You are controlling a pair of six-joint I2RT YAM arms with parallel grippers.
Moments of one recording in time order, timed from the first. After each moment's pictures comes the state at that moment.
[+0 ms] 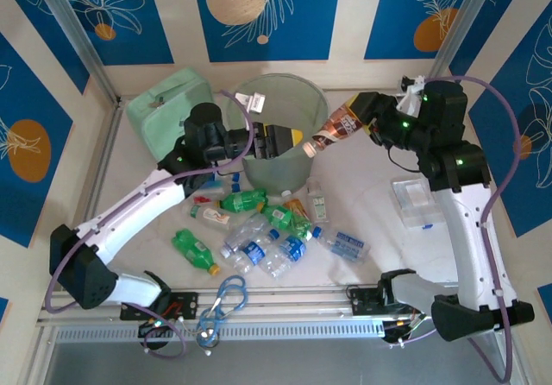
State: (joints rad) left arm -0.67 1.38 1.24 0.11 0.67 -0.78; right arm 0.16 1.13 1.53 -0.76 -0.50 0.95
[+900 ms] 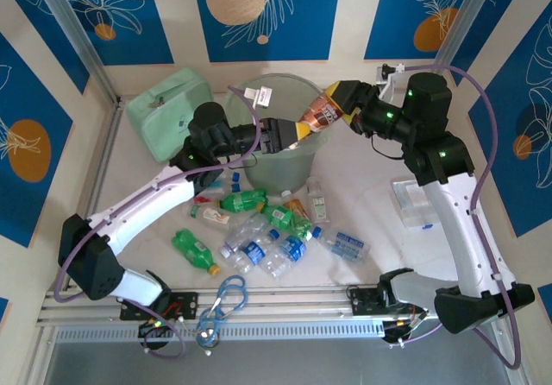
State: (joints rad) left arm -0.70 1.44 1.26 0.34 0.75 -0.94; right arm 0.27 1.18 1.51 -0.56 -0.55 1.02
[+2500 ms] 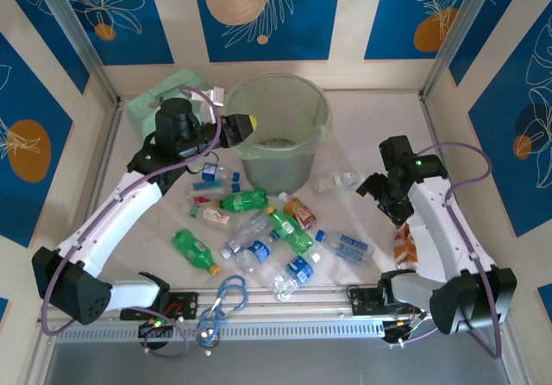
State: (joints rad) left arm -0.47 1.27 1.22 -0.21 0.46 -0.65; right arm 0.13 1.17 1.08 -1.32 0.01 0.93
